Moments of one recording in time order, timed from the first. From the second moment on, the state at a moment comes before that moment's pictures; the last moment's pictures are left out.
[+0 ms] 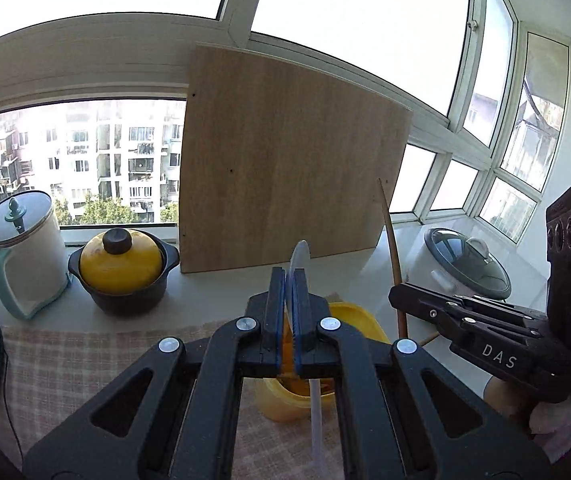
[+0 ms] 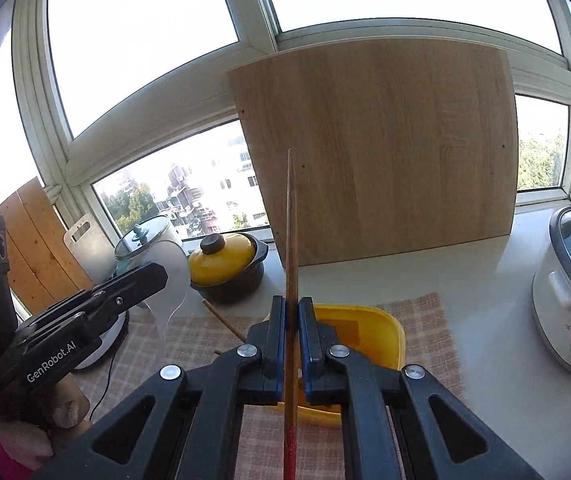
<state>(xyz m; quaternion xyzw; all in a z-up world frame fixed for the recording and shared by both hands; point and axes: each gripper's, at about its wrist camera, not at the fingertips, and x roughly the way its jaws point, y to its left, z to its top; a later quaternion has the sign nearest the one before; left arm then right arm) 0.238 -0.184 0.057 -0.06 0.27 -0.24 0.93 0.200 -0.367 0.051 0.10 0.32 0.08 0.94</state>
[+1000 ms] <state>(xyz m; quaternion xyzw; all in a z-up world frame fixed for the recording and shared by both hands) 0.278 -0.240 0.018 -0.02 0.21 -0.19 0.96 0.250 -0.395 0.022 0.13 0.30 -0.01 0.95</state>
